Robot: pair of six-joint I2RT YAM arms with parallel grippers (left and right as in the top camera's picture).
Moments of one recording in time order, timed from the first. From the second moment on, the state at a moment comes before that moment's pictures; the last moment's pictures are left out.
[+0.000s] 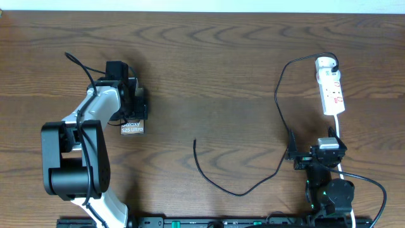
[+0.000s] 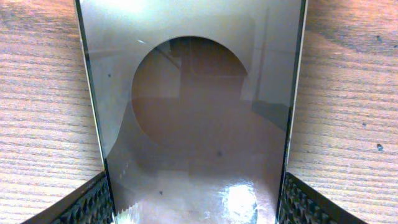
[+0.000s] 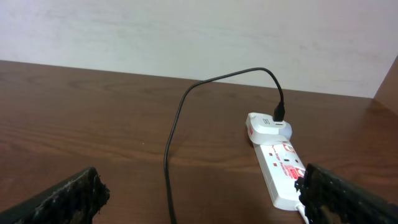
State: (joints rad) left arm 0.03 1.87 1.11 -0.64 0.02 -0.01; right arm 0.04 0.01 0.01 -0.07 0.01 -0.07
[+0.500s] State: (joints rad) left arm 0.03 1.87 1.11 -0.64 0.02 -0.01; right arm 0.04 0.01 0.01 -0.07 0.01 -0.07
